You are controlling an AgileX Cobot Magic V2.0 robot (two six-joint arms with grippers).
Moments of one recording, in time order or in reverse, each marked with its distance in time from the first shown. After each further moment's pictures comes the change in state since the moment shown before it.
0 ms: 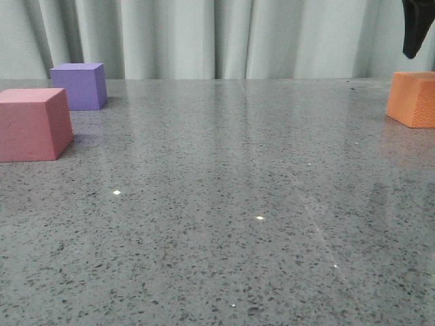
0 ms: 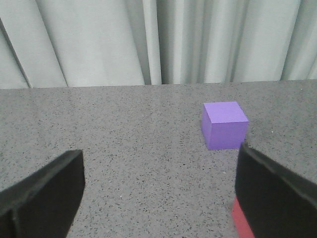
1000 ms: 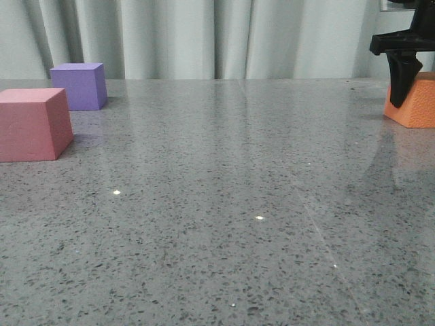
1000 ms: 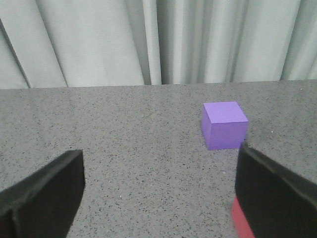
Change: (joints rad) left arm 0.000 0.000 0.000 0.000 0.000 0.000; right arm 0.000 0.151 -0.001 0.003 -0.058 -0.003
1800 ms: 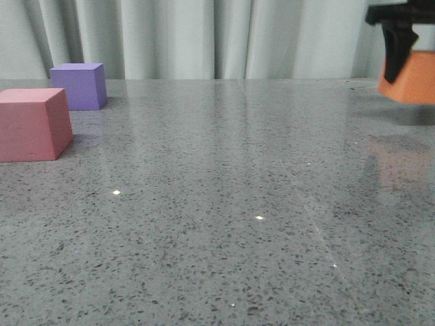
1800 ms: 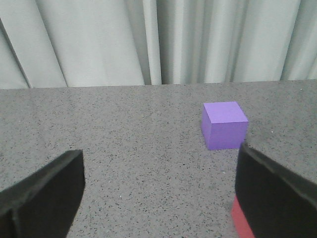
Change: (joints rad) left arm 0.000 0.000 0.000 0.000 0.000 0.000; right arm 0.025 0.000 -0.141 0.040 0.130 0.016
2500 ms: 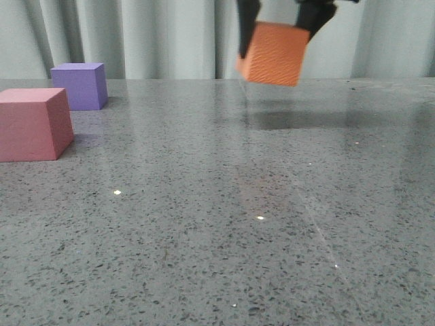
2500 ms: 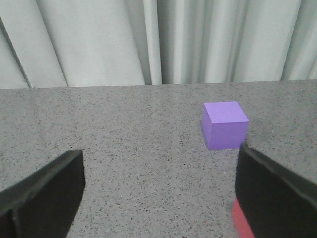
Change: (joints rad) left arm 0.000 0.000 0.000 0.000 0.000 0.000; right arm 0.431 0.044 -0.157 -0.028 0.021 0.310
